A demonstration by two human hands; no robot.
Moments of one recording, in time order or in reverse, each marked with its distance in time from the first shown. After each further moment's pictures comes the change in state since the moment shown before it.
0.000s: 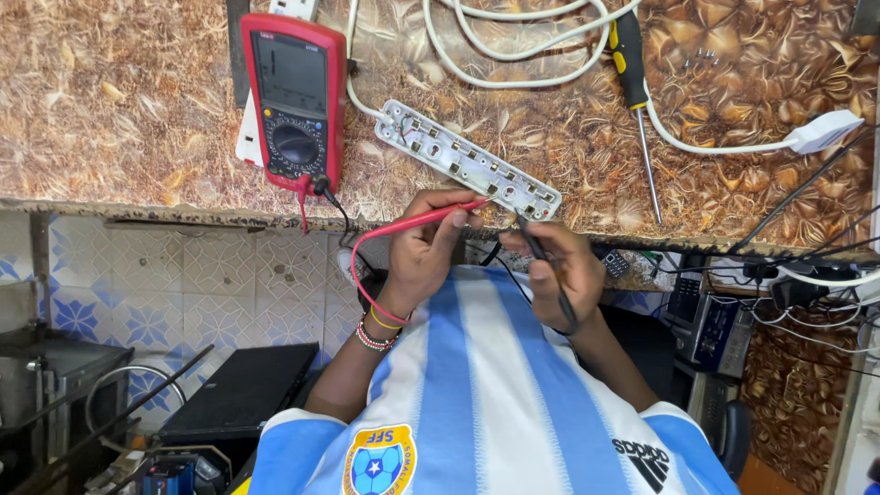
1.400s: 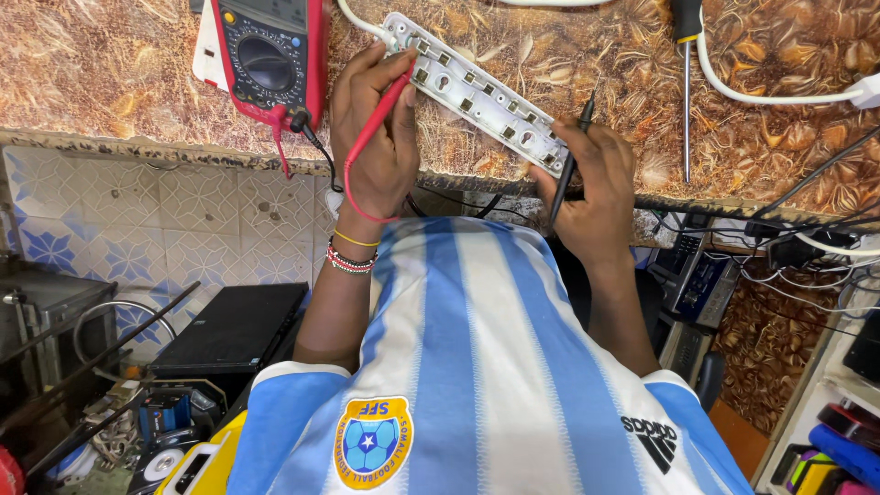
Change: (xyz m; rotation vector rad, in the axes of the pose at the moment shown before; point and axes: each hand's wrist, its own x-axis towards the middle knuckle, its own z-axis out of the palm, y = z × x) left_hand 0.052 0.020 -0.042 0.894 0.104 0.366; right_hand 0.029 0.025 -0.032 -0.843 -0.340 -0.101
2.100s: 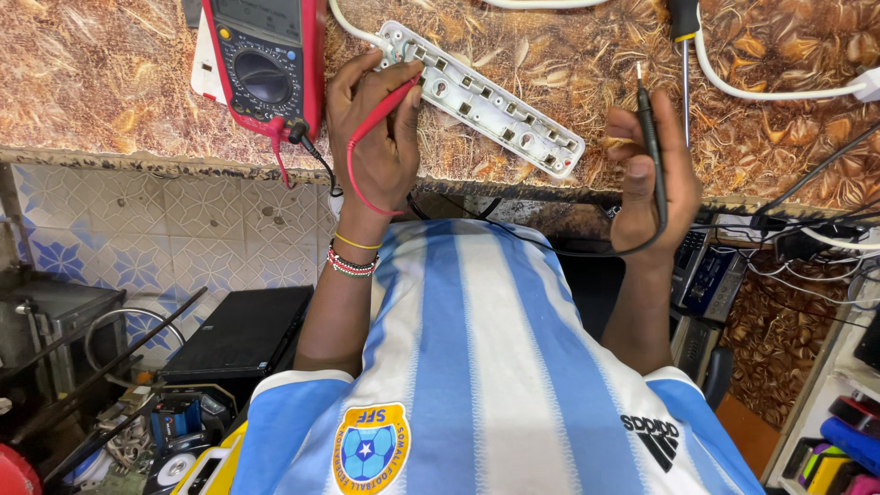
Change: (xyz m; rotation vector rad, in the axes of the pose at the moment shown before) left_hand 0.006 -0.003 0.002 0.023 -0.009 0.056; right_hand 0.000 0.006 -0.025 0.425 0.224 0.153
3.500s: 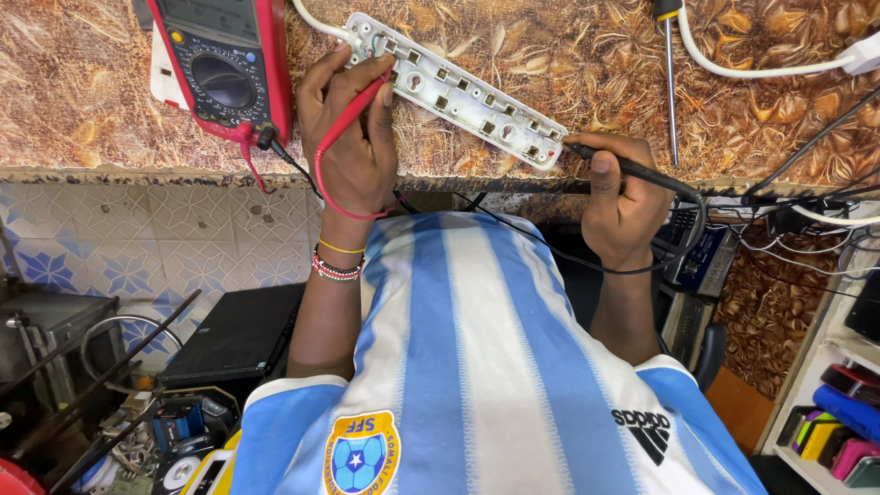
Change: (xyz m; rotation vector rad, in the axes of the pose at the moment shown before) left_hand -0.001 0.001 0.000 0.032 -0.010 -0.016; right_hand -0.003 -0.022 0.001 -0.184 -0.032 0.065
